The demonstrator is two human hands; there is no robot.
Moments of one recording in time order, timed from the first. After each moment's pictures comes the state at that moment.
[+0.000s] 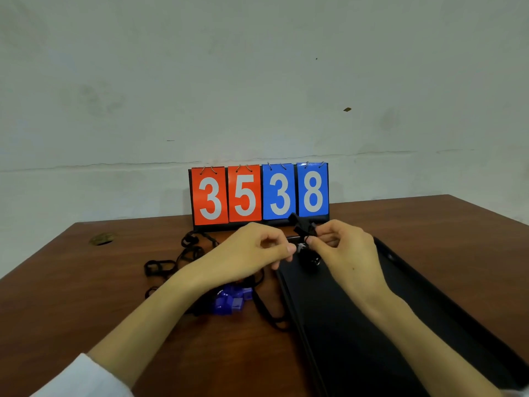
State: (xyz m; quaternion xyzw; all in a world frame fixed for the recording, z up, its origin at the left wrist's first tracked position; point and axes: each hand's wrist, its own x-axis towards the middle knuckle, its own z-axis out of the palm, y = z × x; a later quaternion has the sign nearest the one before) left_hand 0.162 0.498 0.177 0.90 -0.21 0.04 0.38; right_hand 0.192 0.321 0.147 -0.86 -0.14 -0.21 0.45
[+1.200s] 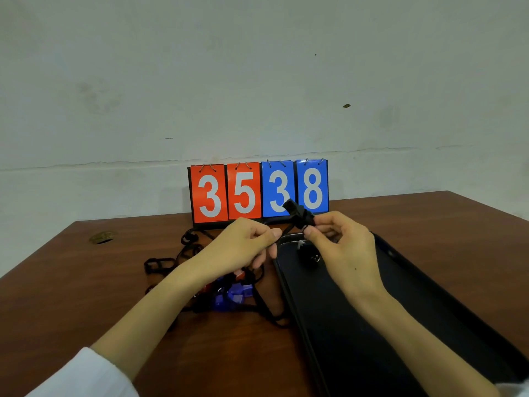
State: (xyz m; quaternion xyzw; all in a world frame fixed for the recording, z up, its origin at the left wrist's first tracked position) left_hand 0.167 0.507 0.173 0.89 -0.13 0.02 0.45; right_hand 0.182 0.327 0.146 -0.80 -0.16 -0.25 0.53
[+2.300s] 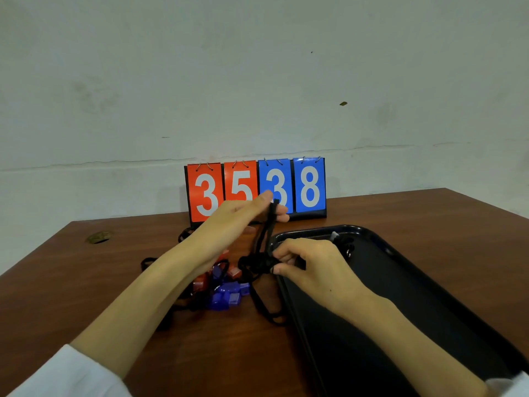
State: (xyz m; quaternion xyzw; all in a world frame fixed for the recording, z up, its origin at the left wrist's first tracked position) left_hand 0.151 0.499 0.201 0.84 -0.09 0.04 0.54; right_hand 0.176 0.334 0.137 -0.85 -0.38 -0.15 0.33
